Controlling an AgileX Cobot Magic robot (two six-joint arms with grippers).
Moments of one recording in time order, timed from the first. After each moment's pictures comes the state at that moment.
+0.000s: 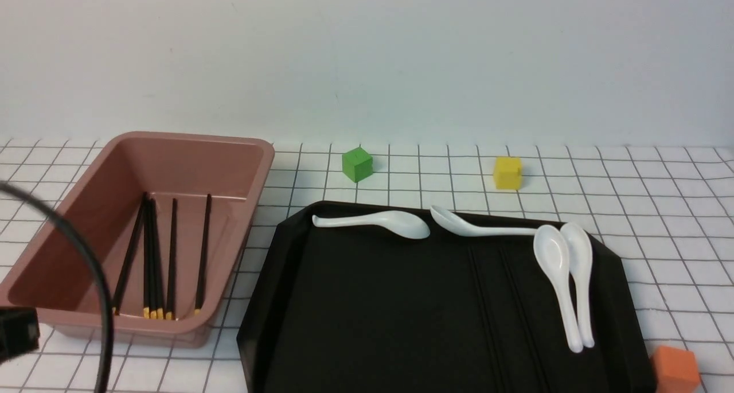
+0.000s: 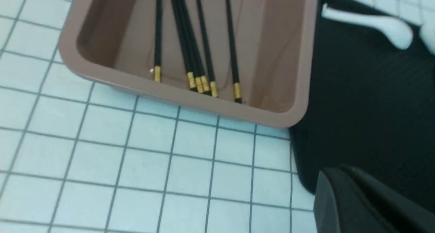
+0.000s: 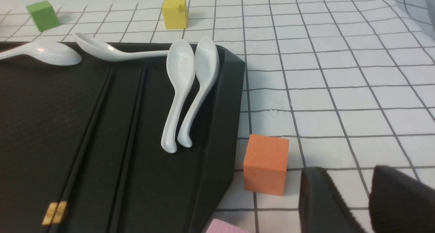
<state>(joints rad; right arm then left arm) 0.01 -0.01 0.02 -0.03 0.37 0.14 -0.21 0.57 -0.58 -0.01 0.72 -0.42</state>
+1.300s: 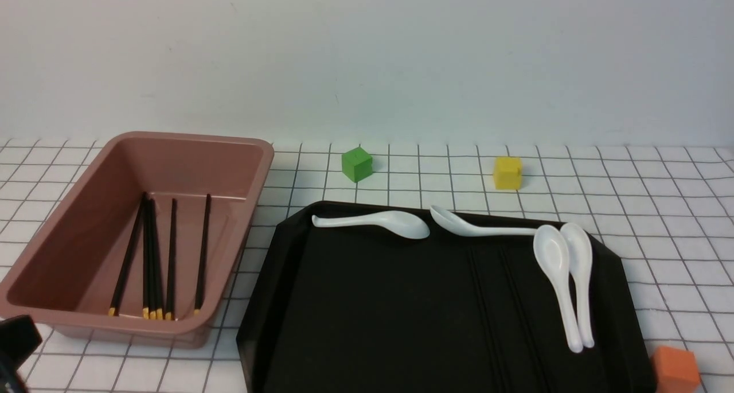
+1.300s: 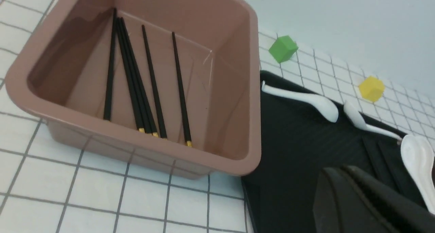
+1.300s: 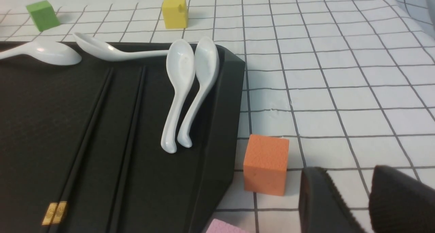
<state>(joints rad) 0.01 -0.01 0.02 -0.03 0.37 0.14 -0.21 0.31 -0.36 -0.06 0.44 -0.43</state>
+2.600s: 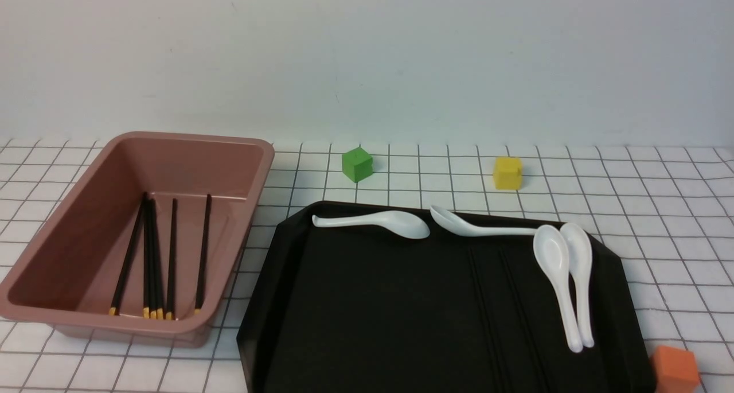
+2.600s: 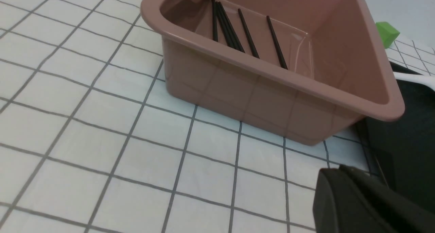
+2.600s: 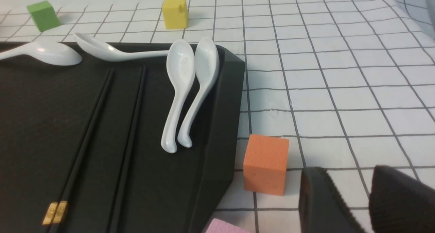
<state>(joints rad) 0.01 -0.01 0.02 -0.03 0.37 0.14 -0.06 -0.01 0.03 0.05 0.38 -0.42</state>
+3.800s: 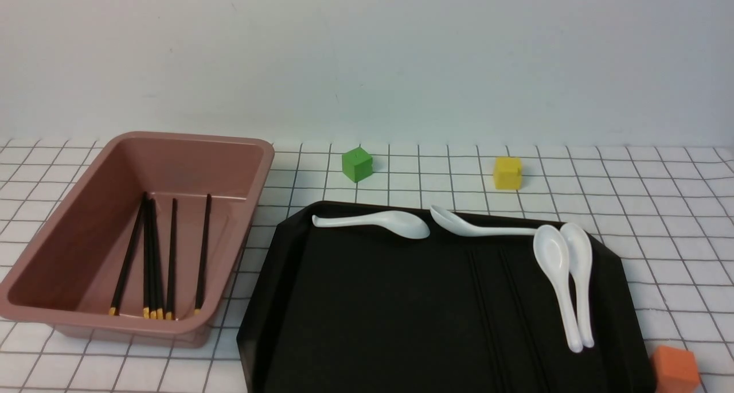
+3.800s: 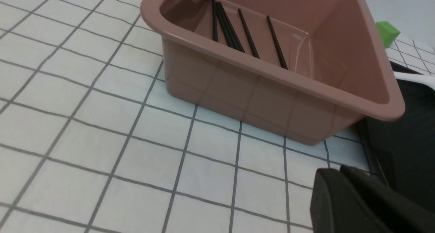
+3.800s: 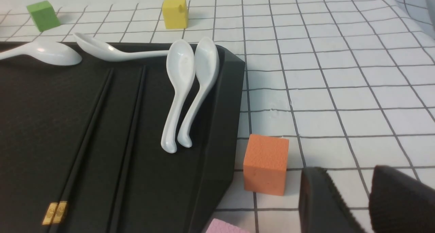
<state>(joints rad) 0.01 -0.01 0.02 -0.03 0.37 0.14 -0.06 -0.01 0.03 0.05 0.38 -0.42</state>
